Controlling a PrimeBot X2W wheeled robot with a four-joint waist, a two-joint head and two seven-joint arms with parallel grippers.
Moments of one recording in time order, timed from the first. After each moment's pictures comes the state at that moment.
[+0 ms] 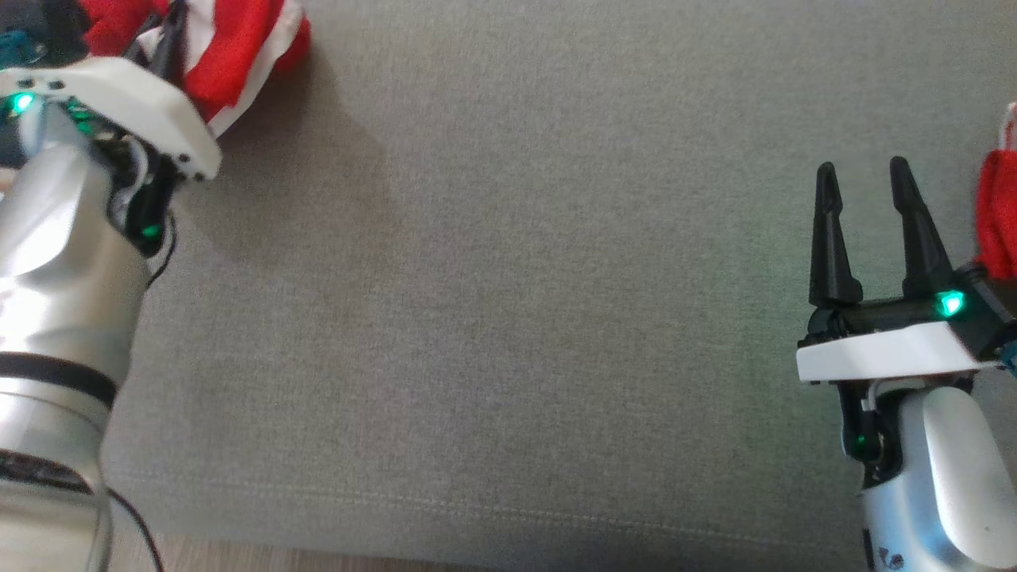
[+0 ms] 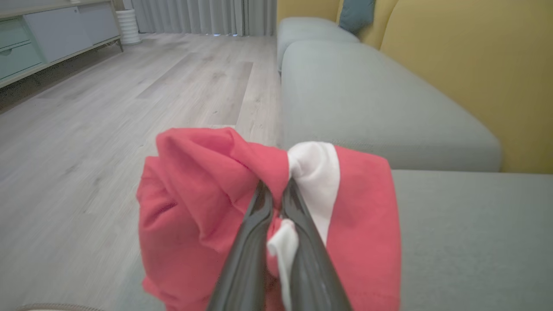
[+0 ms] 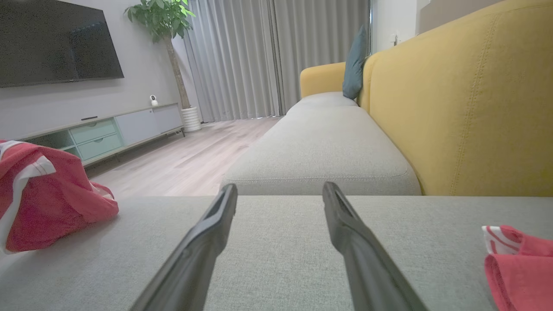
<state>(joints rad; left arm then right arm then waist) -1.03 0.31 -0.57 1.04 -0.64 -0.13 -0.18 -0.23 -0.05 -0.01 0.08 0.14 0.12 -0.18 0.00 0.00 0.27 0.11</state>
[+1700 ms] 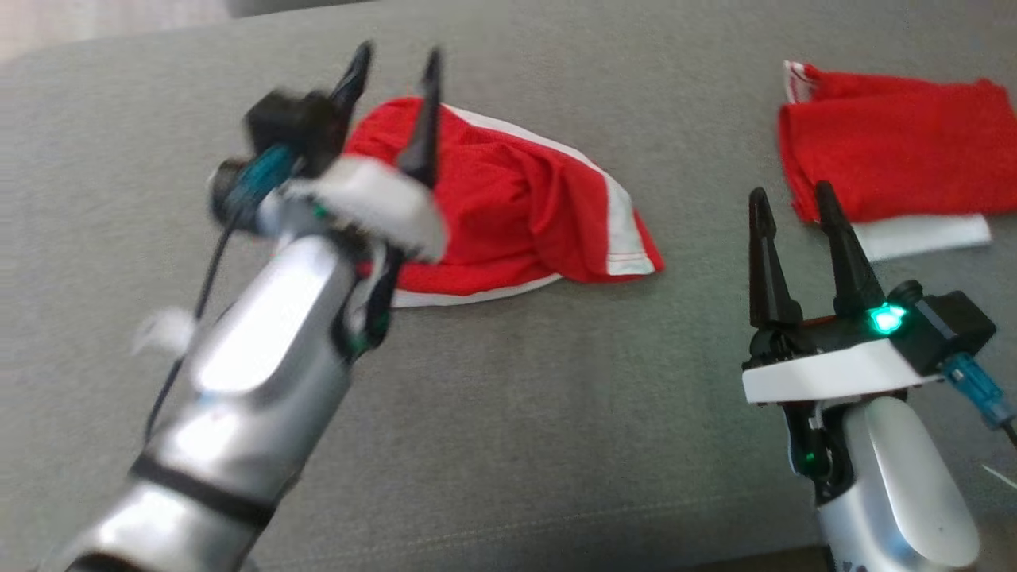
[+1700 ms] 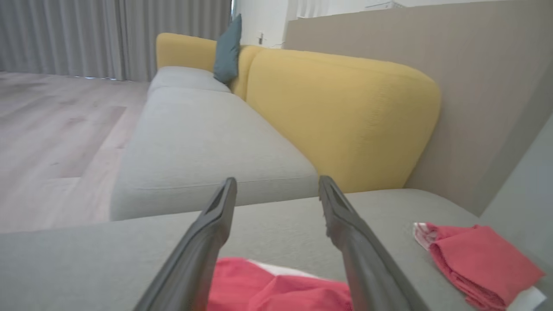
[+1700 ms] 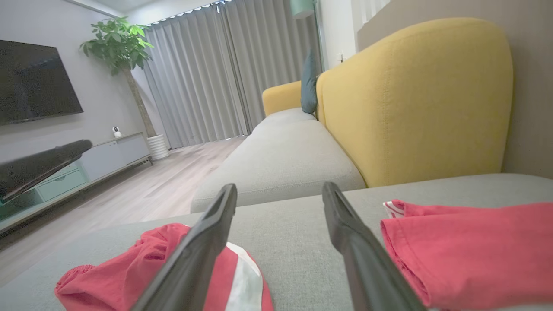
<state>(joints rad) -0.77 0.13 -0.69 0.49 -0.63 0.23 -0.25 -0.23 -0.05 0.13 0.17 0.26 0.12 -0.25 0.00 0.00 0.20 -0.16</state>
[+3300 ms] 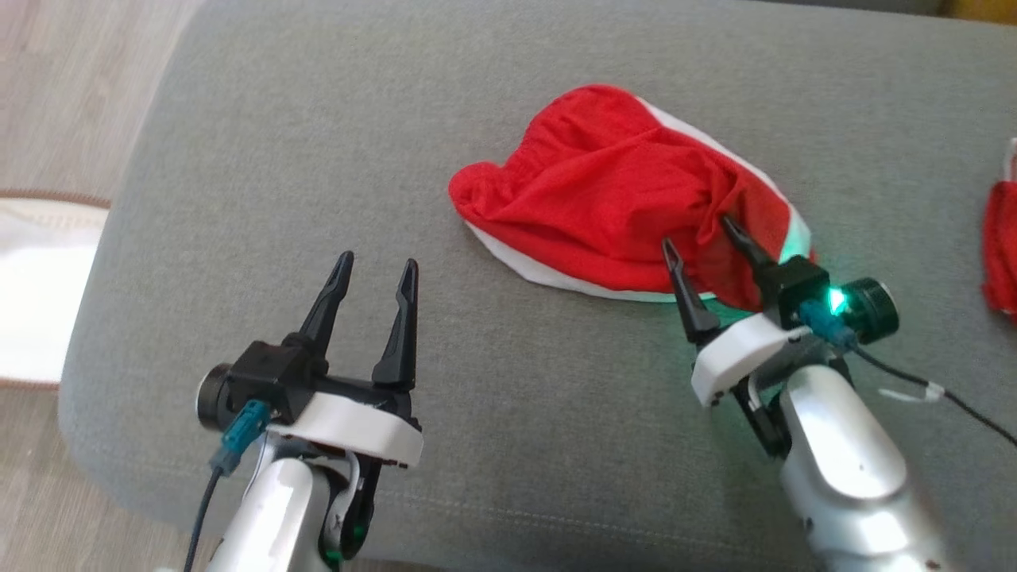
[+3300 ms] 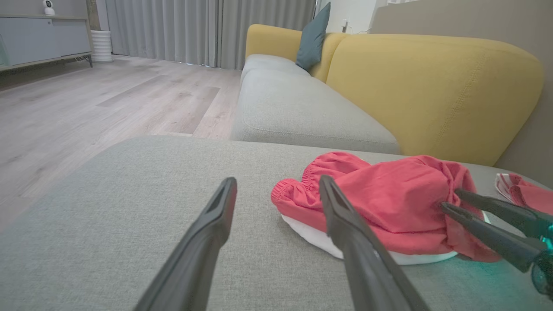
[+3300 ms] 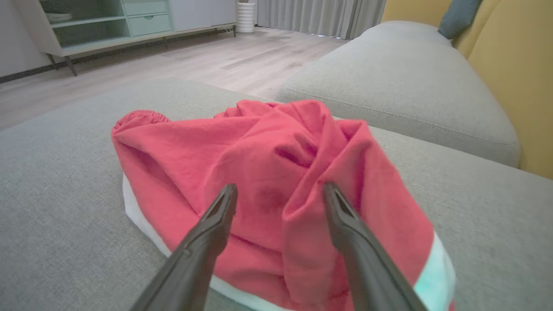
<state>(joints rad) -0.15 0.05 -0.34 0.14 -0.23 0.04 -0.26 -0.41 -0.05 0.21 0.57 -0.04 0.12 -0.16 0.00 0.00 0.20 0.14</state>
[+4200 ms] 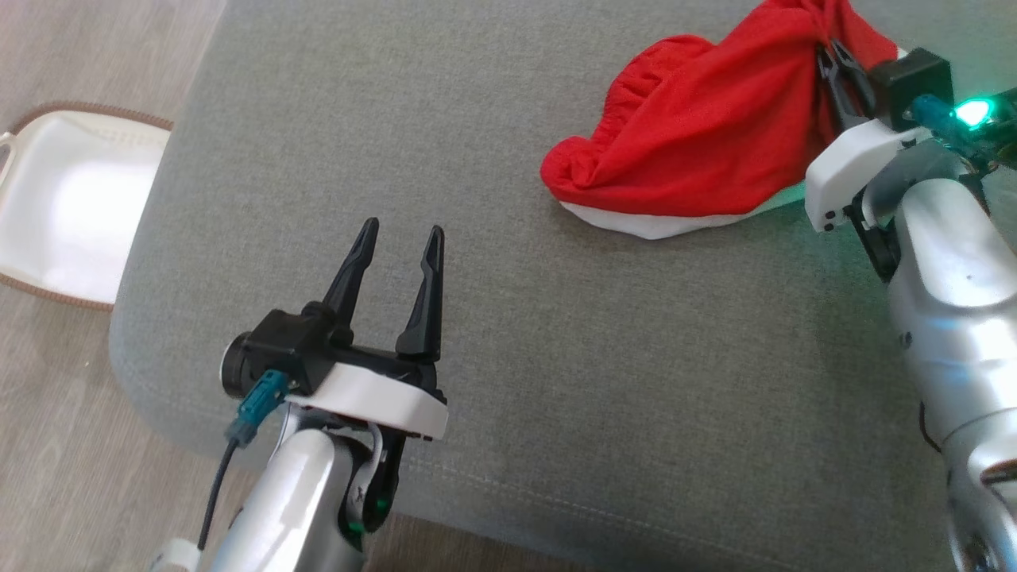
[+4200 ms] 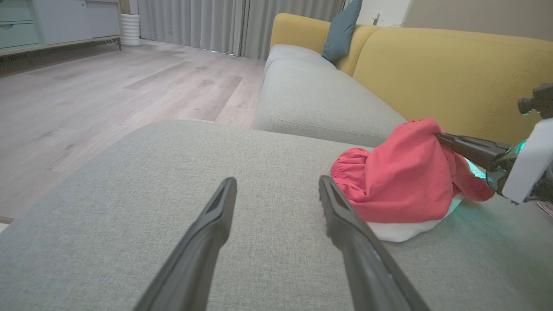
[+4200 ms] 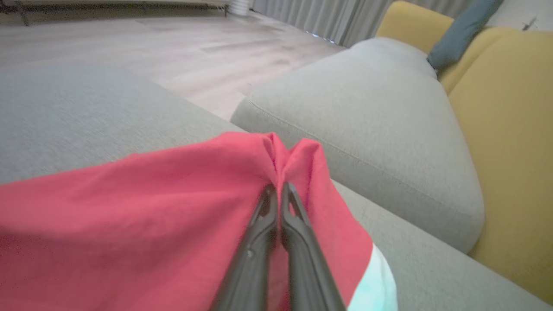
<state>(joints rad) -0.23 0.05 -0.41 0.13 -0.29 0.07 -0.26 -0.87 -0.20 0.16 0.93 -0.15 0.12 -0.15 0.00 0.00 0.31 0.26</state>
